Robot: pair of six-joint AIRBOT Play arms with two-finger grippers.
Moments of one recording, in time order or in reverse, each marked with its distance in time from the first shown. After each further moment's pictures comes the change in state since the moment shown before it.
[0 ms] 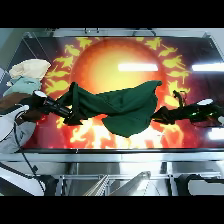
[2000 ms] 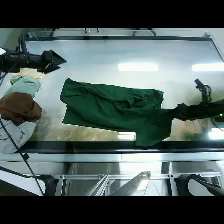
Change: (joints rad) left arm 0.154 0.034 0.607 -0.079 0.190 -0.033; right arm -0.105 0.376 0.004 -0.185 0.116 0.079
